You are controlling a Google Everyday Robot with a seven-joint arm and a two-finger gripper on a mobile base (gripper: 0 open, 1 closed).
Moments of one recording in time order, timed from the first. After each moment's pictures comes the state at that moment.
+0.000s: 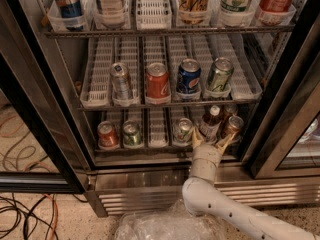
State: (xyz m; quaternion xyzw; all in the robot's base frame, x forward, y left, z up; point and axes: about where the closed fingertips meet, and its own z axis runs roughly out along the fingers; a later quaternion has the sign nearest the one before) arm 0.639 -0.215 0.611 0.14 0.69 -0.13 0.70
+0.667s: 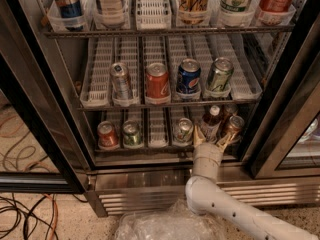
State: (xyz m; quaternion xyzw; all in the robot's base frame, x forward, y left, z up) arm 0.641 -0.217 0.614 0.15 0.69 -0.10 0.70
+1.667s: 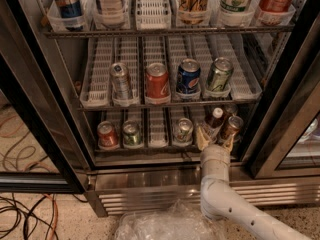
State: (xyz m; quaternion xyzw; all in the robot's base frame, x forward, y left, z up) arm 0.630 -0.224 0.617 0.16 0.71 -0.01 0.69
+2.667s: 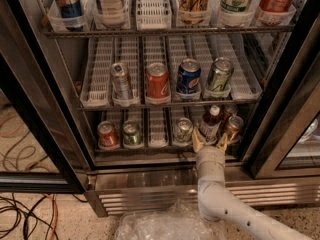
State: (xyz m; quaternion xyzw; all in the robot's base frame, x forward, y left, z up) arm 0.633 -0.202 0.613 0.11 0.71 -0.01 0.69
